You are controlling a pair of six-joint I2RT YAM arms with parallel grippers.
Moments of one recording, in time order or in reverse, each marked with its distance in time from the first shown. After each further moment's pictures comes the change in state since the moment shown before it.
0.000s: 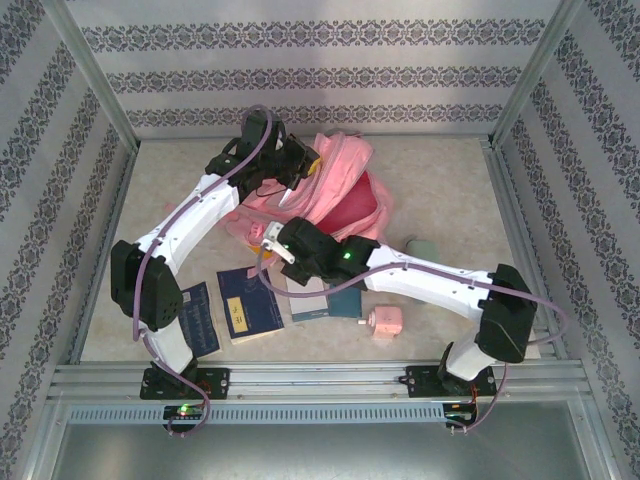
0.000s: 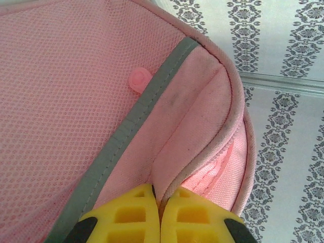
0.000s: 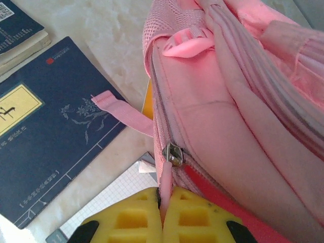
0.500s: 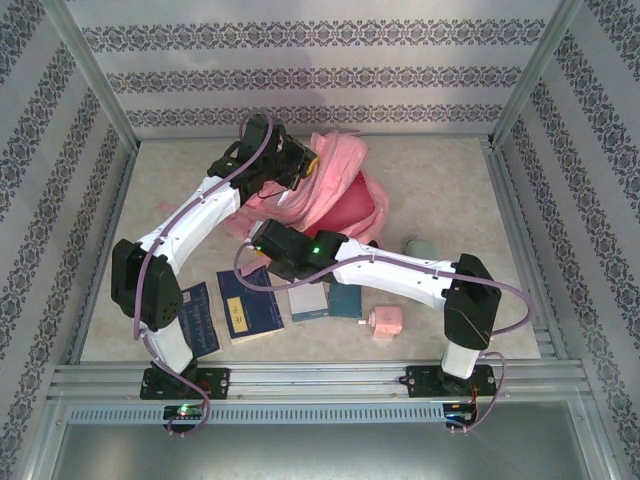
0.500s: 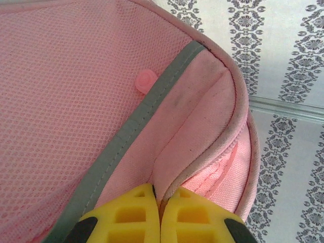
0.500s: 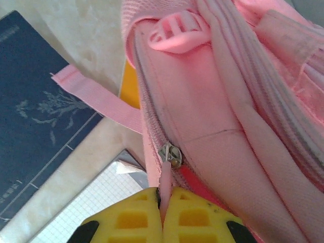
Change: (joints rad) left arm -0.002 -0.005 -0.032 0.042 -0.082 -0.050; right arm 0.028 0.159 0.166 -0.144 0.166 0.030
